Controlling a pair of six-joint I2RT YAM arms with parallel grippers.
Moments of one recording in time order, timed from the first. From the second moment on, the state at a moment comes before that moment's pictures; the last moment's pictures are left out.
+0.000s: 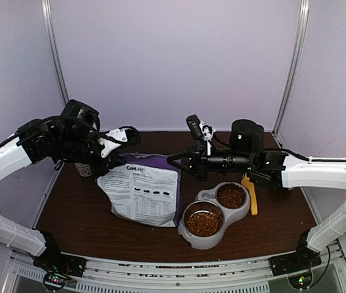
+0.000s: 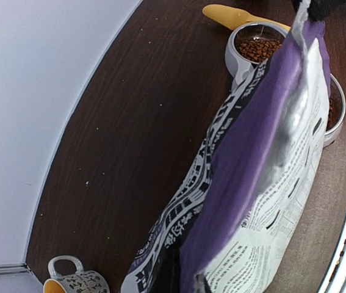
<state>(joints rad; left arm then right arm) -0.82 1.20 1.29 -0.84 -0.01 0.47 0.93 1.41 1.01 0.32 -0.46 0.26</state>
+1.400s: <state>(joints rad) -0.71 0.99 1.15 -0.81 -0.21 0.43 0.93 1.40 0.98 0.35 -0.45 0.29</state>
